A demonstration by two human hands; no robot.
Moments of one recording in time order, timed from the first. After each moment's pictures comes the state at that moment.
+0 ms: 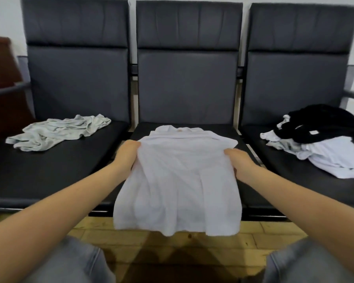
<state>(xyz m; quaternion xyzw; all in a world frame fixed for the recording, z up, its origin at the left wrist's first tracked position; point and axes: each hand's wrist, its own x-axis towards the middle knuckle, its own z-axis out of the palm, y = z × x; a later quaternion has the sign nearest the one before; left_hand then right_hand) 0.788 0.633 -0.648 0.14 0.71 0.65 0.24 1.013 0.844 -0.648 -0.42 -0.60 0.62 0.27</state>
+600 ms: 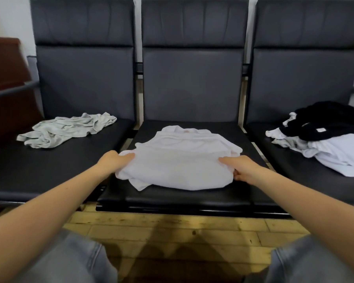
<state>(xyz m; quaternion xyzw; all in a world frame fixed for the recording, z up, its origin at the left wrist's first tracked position) 0.766 0.585 -0.651 0.18 0.91 0.34 0.15 1.024 0.840 -0.656 -0.42 -0.67 0.60 0.13</state>
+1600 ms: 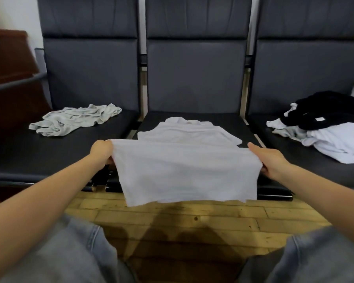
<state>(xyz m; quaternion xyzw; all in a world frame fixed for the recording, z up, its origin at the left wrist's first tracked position) 0.762 0.549 -0.652 0.04 0.81 0.56 0.14 1.083 0.846 -0.654 -0.44 -0.58 0.64 0.26</state>
